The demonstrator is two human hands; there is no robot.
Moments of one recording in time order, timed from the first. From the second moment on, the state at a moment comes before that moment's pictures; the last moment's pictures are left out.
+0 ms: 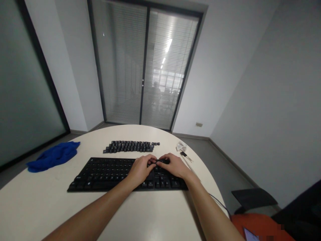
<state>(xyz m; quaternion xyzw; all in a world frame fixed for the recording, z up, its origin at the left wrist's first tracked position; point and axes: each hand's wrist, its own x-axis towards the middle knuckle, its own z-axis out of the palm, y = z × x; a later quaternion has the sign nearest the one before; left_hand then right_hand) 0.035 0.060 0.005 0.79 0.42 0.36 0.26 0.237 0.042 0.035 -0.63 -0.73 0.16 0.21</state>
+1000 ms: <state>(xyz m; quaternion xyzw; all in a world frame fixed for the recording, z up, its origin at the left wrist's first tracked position) 0.036 0.048 0.013 0.81 0.48 0.31 0.14 0.242 0.053 0.028 -0.63 -0.72 0.15 0.23</state>
